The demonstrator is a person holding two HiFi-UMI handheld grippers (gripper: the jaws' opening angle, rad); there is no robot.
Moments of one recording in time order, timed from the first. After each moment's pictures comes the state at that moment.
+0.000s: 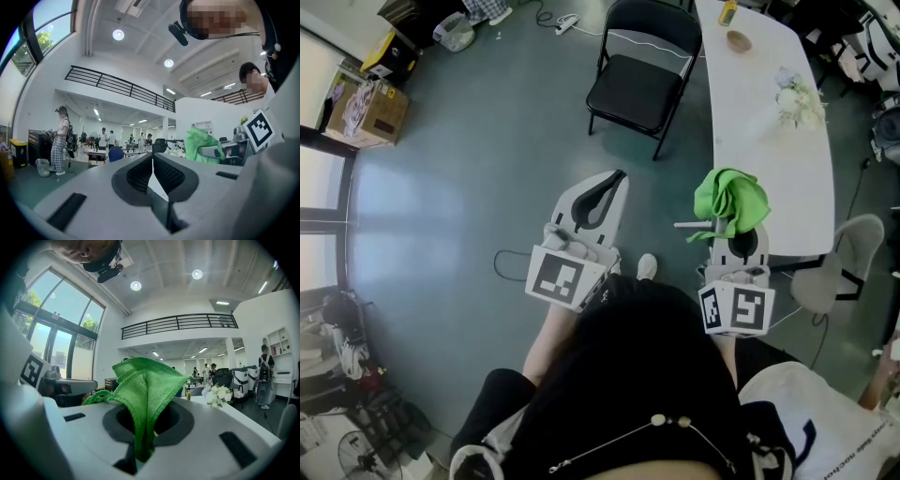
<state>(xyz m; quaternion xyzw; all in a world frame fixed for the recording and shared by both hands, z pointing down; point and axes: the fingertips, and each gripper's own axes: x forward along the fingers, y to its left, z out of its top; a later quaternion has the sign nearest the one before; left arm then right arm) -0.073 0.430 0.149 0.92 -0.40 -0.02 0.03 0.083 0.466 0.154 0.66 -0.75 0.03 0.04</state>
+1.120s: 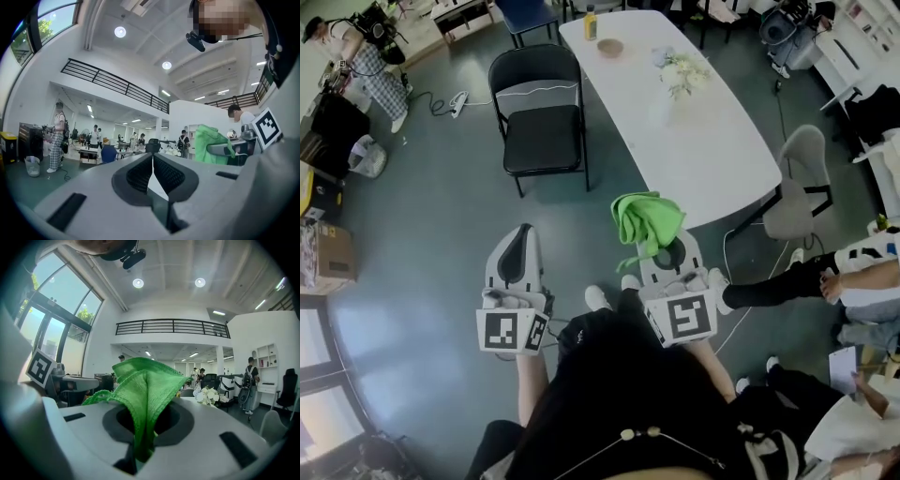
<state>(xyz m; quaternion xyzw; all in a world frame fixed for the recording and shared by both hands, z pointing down) -0.118 0.421 0.167 0.94 -0.35 -0.02 0.04 0.039 0.497 0.157 0.71 -0.70 0.01 0.06</state>
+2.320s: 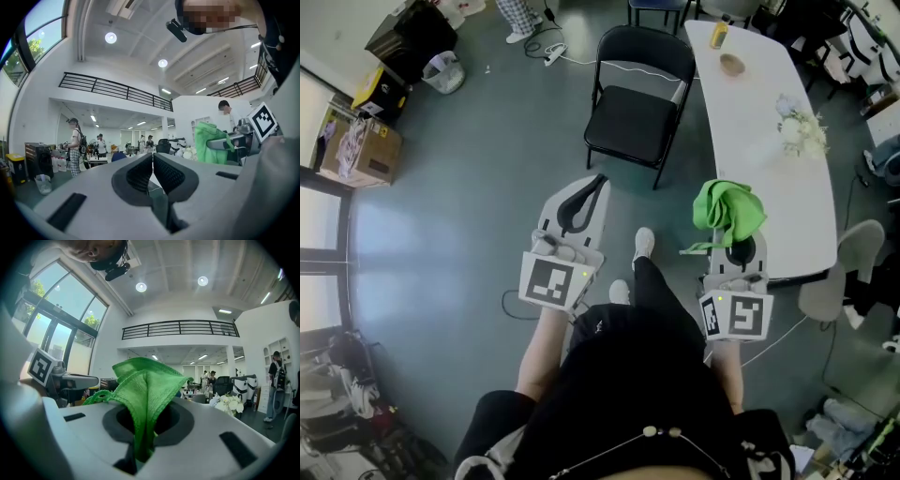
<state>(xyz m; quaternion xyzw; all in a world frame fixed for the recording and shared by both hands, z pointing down) -0.116 0.334 0.151 0.92 -0.39 0.00 -0.02 0.057 0.396 0.152 0.67 -0.74 -0.02 0.05</state>
